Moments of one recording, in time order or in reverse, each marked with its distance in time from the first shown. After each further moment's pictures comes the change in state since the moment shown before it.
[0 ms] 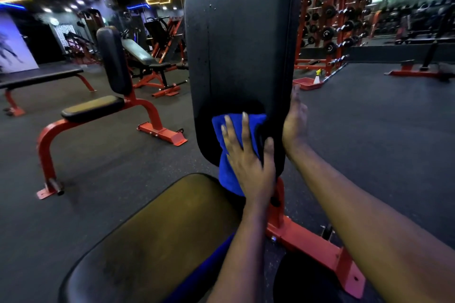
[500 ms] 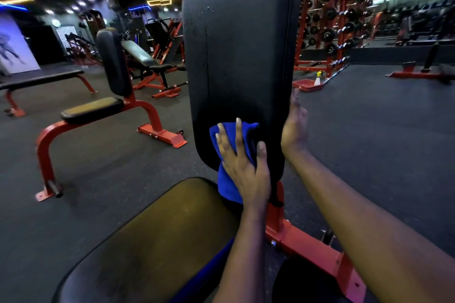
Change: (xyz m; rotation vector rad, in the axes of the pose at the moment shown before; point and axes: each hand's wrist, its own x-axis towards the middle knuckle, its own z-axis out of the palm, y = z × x) left_hand 0.003 -0.009 0.003 -0.058 0.028 -0.091; right_hand 0.004 0.005 0.000 -0.036 0.023 -0.073
